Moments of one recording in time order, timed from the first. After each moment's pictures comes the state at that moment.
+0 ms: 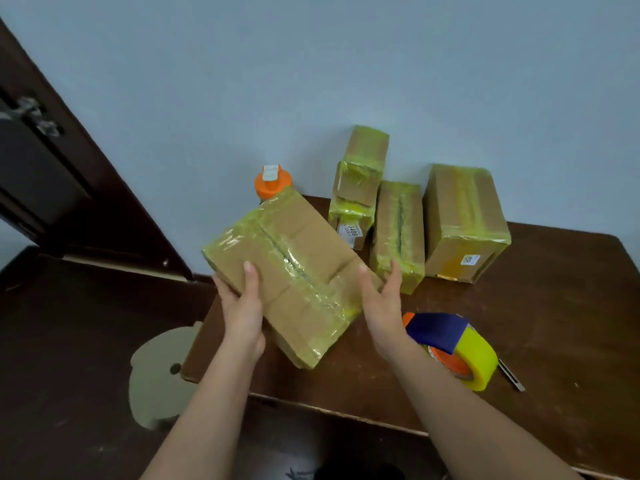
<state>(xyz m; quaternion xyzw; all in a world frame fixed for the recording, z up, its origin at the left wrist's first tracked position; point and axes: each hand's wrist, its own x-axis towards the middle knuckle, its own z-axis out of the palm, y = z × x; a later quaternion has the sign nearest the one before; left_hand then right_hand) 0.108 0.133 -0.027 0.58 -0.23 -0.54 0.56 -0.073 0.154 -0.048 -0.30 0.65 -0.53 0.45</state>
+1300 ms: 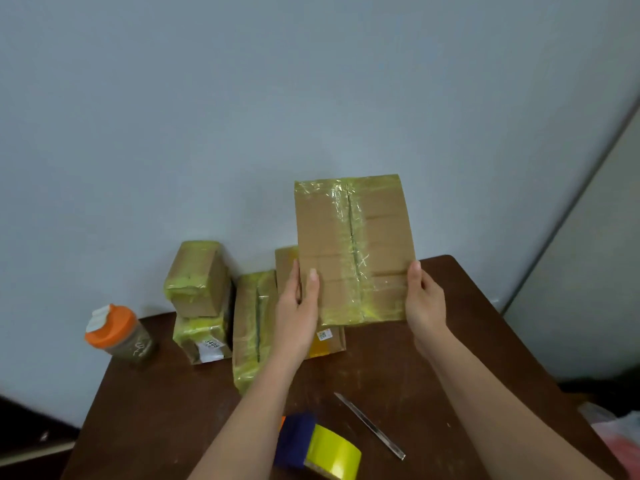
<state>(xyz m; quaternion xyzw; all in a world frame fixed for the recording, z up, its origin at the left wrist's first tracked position) -0.236 0.105 0.065 0.46 -0.65 -0.49 0.36 -0.399 0.174 0.039 -0.20 0.72 -0.63 0.22</state>
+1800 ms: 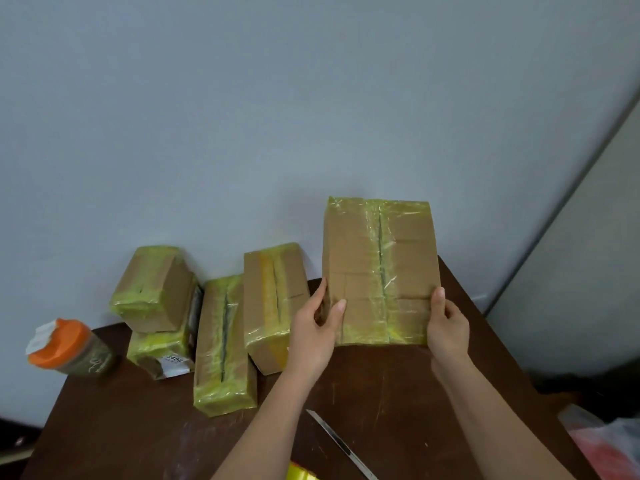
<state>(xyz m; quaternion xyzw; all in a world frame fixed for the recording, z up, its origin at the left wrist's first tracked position) -0.310 0.103 0.015 0.43 -0.69 -0.51 0.27 -0.479 0.190 -0.011 -0.04 0.72 -0.64 0.25</state>
